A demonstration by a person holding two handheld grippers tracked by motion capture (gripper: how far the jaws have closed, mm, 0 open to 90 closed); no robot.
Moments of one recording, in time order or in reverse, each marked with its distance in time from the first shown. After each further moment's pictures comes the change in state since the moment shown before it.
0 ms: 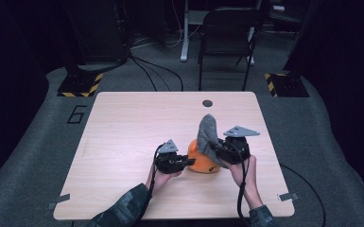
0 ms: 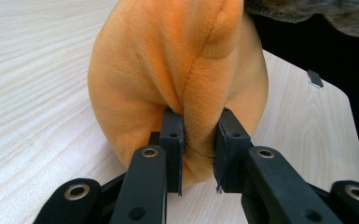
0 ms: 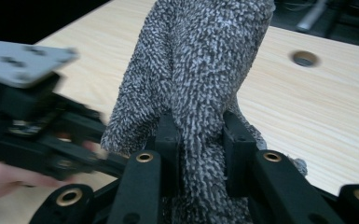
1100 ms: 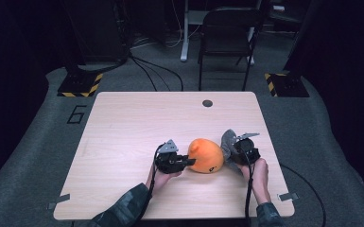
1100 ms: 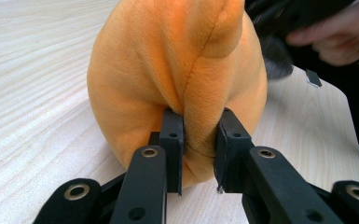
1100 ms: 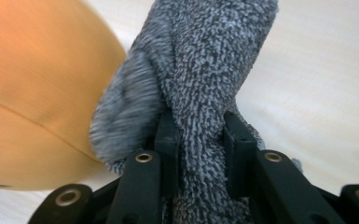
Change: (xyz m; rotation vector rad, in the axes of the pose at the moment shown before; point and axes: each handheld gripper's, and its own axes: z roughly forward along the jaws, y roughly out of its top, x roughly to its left) left arm 0.000 0.000 0.000 -0.003 -0.002 -0.006; right arm -0.071 -0.054 0.037 0.333 -0.255 0.081
